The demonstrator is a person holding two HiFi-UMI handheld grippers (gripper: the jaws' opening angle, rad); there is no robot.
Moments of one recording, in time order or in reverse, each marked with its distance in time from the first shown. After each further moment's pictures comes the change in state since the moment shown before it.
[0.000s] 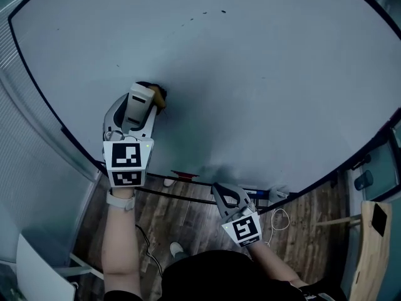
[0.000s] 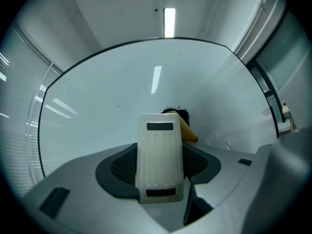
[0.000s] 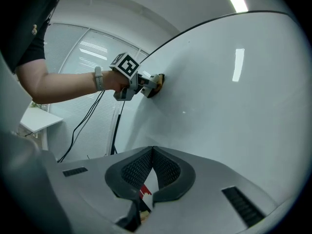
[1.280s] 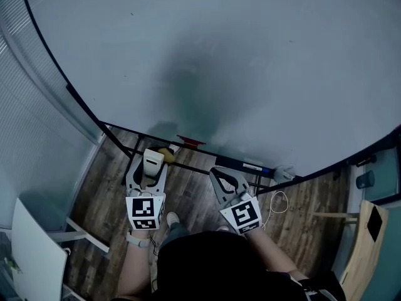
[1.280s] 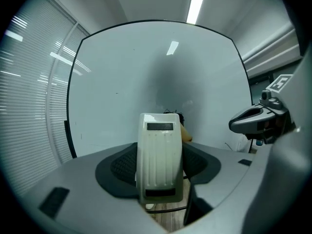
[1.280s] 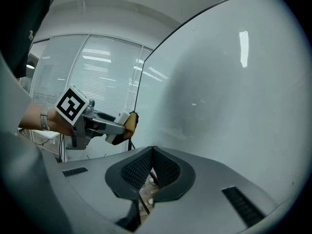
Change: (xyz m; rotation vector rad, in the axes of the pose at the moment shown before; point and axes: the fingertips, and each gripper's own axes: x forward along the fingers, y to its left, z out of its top) left arm -0.185 -0.133 -0.199 -0.308 0.321 0.002; right arm -0.011 0.053 -0.036 0.070 0.056 0.158
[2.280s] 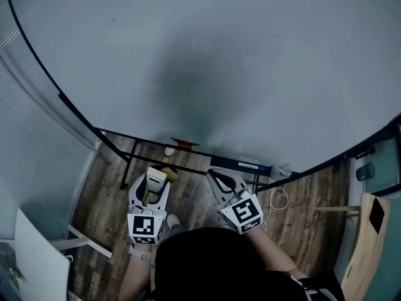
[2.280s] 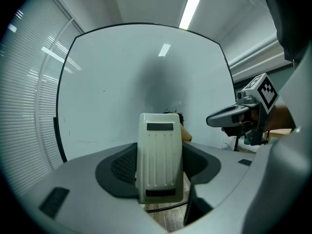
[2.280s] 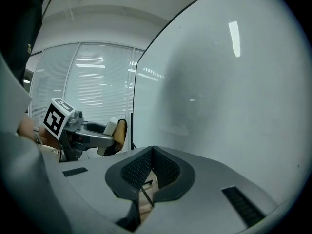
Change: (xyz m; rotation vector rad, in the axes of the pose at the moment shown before) left arm -0.021 -0.042 -0.016 0.026 -0.021 -0.118; right arm -0.007 -0.011 -0.010 0.106 -0.006 0.025
